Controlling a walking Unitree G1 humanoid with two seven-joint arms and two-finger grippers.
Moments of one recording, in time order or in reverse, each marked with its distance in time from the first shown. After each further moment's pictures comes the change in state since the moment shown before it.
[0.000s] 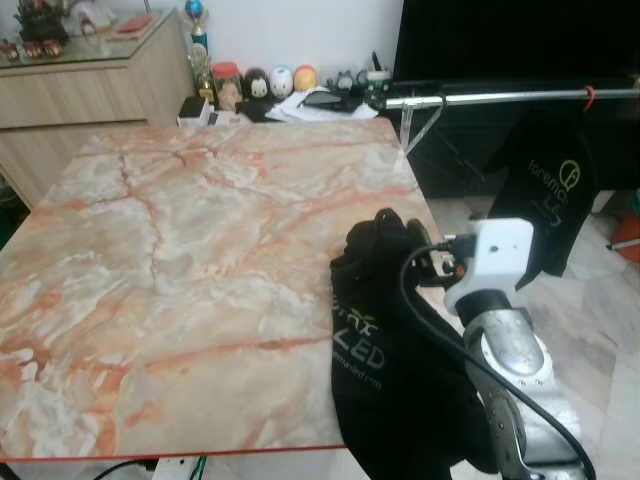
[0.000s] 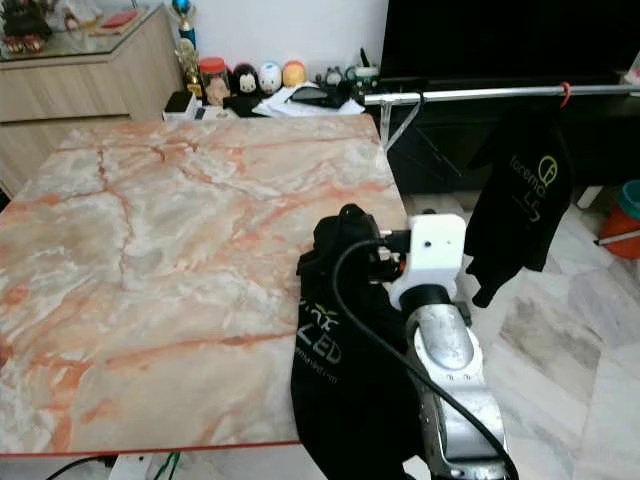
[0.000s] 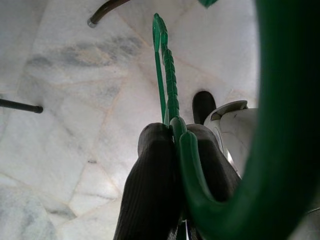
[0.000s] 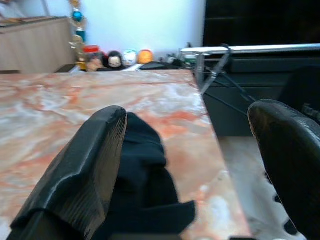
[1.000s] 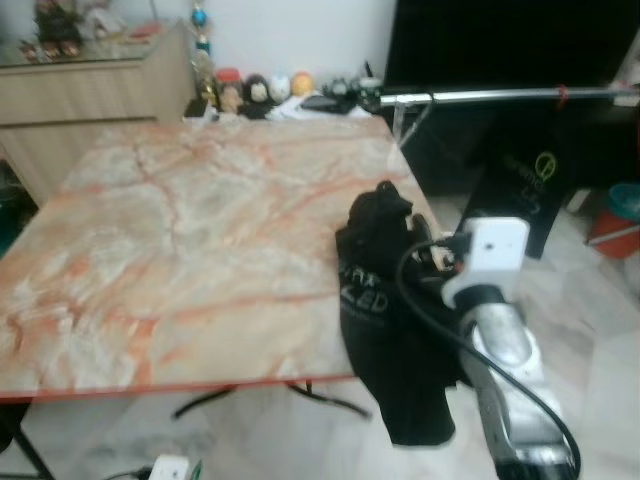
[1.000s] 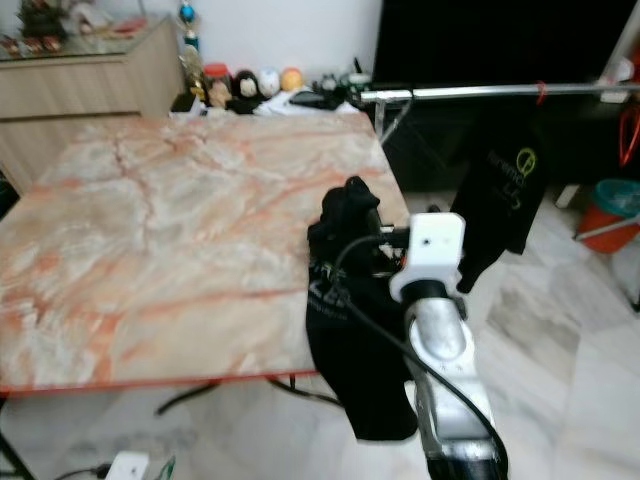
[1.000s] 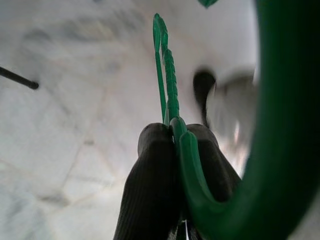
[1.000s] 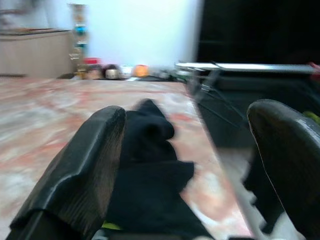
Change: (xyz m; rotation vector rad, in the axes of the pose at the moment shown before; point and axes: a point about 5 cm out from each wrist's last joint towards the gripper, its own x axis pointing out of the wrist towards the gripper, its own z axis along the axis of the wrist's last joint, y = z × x) left arm -0.001 0.004 0.005 0.006 -0.043 0.004; right arm 0.019 -0.005 0.000 -0.027 -0.076 -0.024
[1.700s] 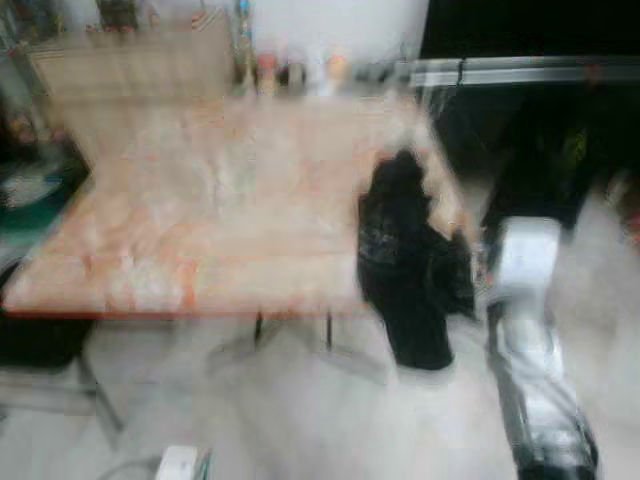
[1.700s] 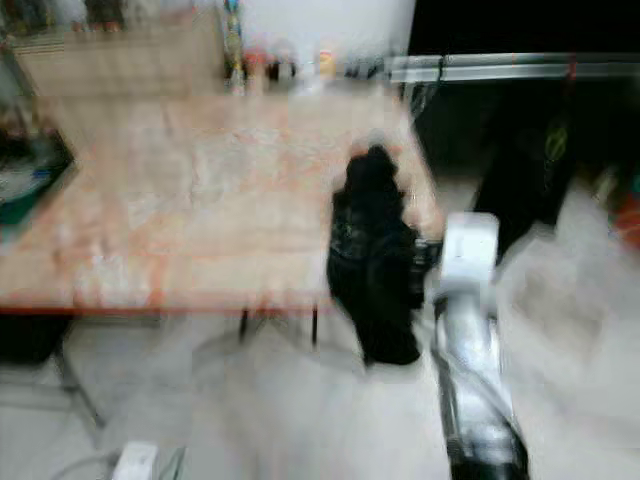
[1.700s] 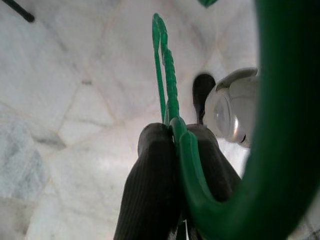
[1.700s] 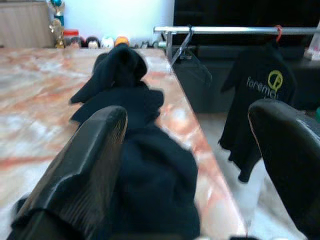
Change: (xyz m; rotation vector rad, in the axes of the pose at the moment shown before) left arm -0.003 -0.001 -0.020 -0.007 0.067 -0.007; right arm -0.003 -0.022 -0.031 -0.029 0.106 -0.119
